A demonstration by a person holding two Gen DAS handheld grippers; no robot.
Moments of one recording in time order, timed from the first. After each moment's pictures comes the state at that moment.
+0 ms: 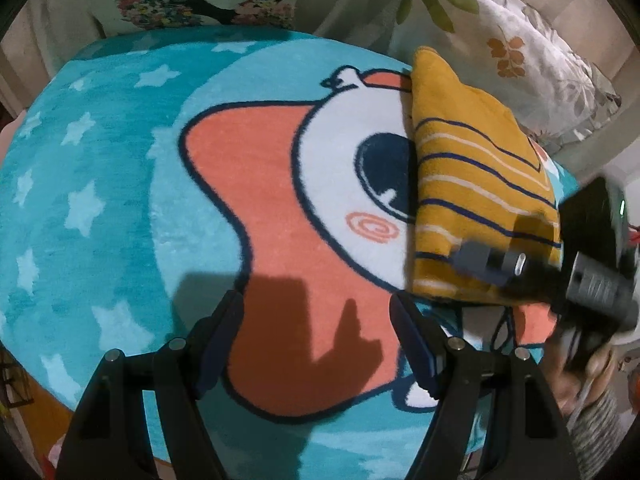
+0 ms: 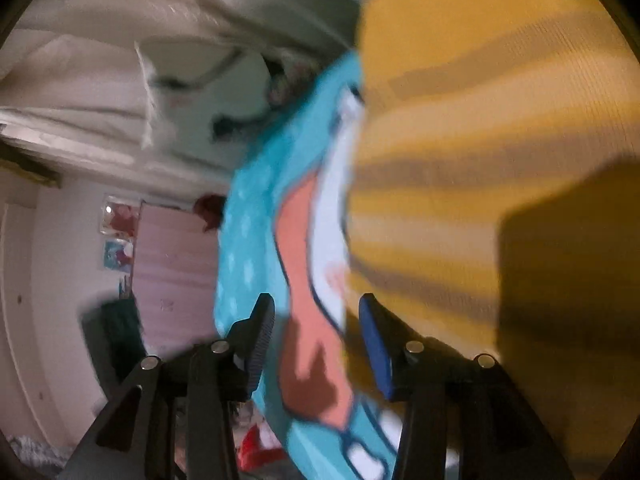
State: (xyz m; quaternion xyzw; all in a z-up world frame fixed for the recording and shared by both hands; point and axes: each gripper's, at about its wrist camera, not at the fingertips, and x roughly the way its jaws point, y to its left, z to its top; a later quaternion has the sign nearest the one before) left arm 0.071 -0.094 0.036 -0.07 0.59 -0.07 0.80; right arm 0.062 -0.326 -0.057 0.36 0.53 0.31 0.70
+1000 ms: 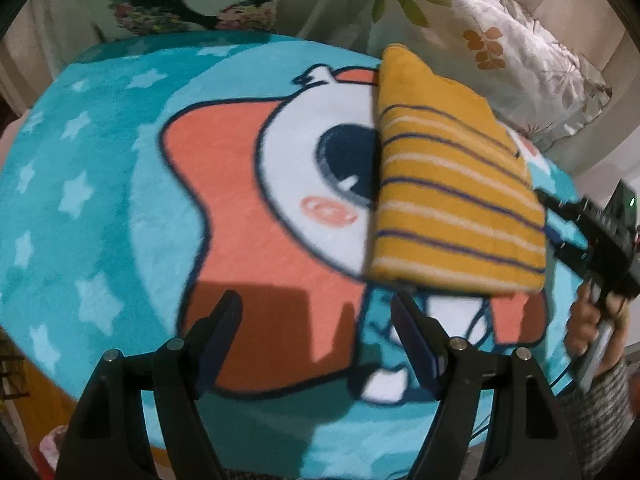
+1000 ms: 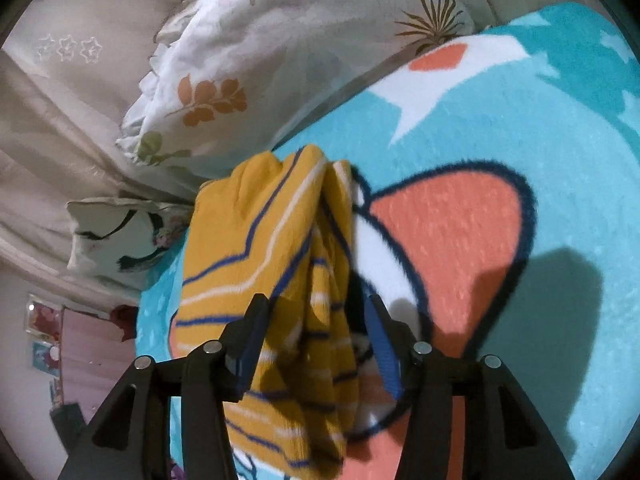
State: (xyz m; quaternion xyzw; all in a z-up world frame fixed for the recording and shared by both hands) left arm 0.059 -0.131 0.042 -0.09 0.58 -0.07 0.81; right arm 0.053 -0.499 -0.020 0.36 0.46 0.08 0.81
